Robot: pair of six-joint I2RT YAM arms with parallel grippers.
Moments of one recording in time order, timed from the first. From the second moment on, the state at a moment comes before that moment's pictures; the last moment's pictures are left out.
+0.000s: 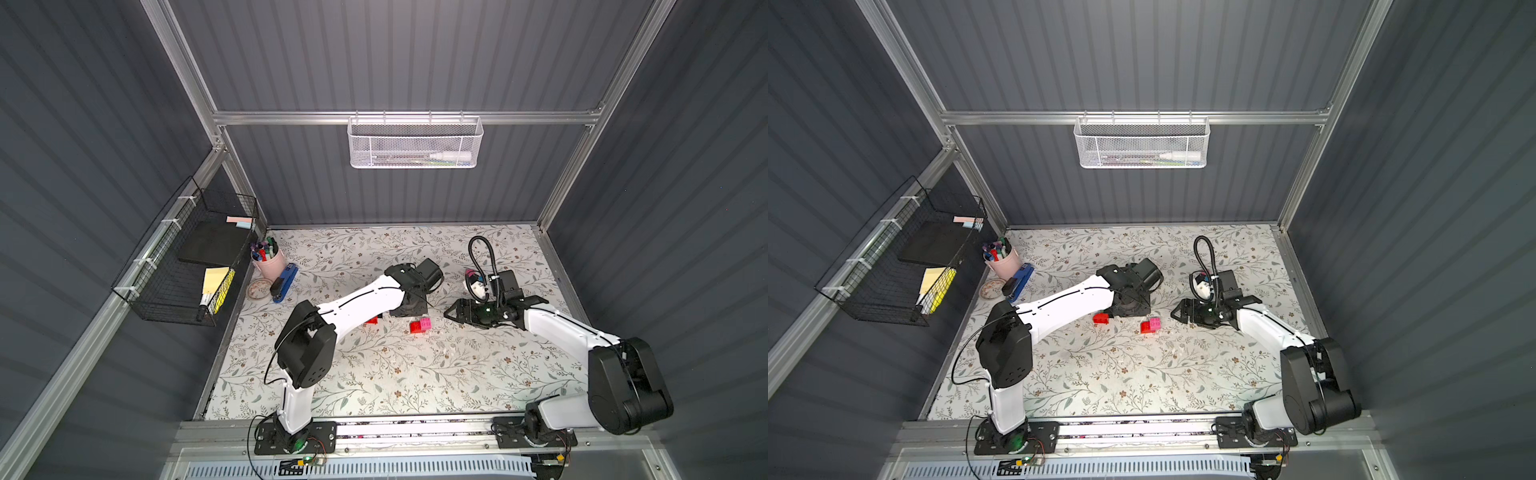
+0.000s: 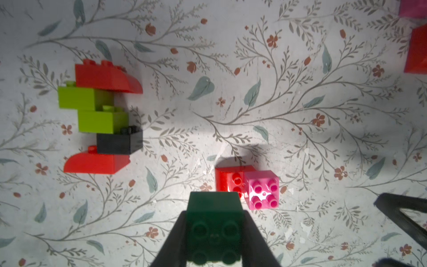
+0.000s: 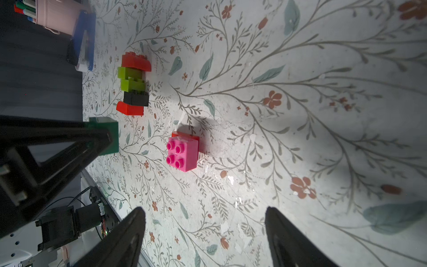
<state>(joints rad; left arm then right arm) -0.85 1.92 1.62 -0.98 -0.20 -0.90 0.26 1.41 0.76 -0.36 -0.59 0.37</state>
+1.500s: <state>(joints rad) -0.94 2.11 1.75 -1.02 -0.25 -1.05 0.15 1.39 0.67 -0.31 -0.68 0.38</state>
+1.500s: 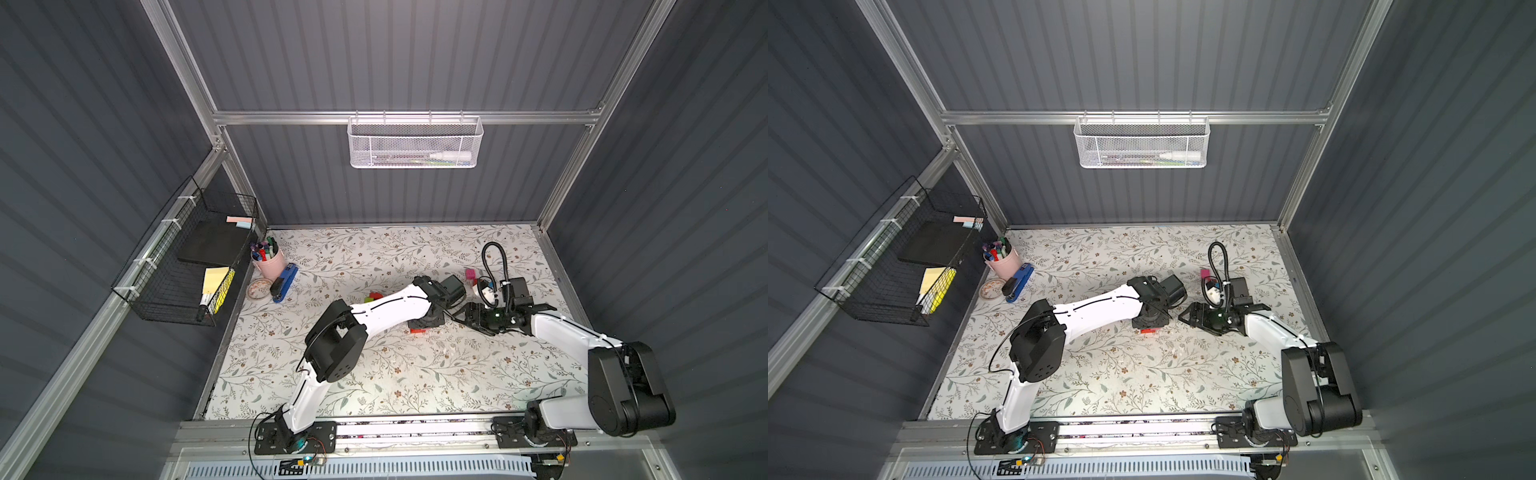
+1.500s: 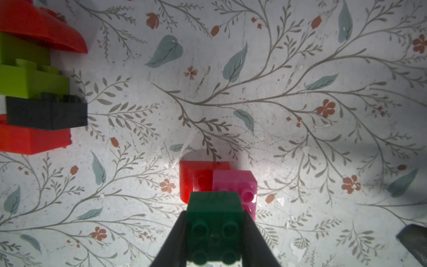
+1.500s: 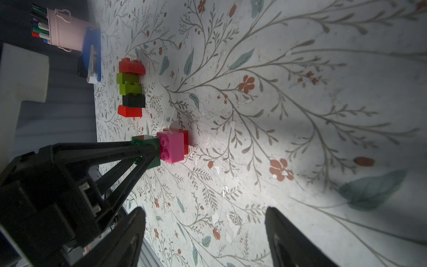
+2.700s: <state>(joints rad) -0.92 2.09 1.68 -0.94 -0.24 -1.08 0.15 1.39 0.67 -0.31 -0.70 0.38</state>
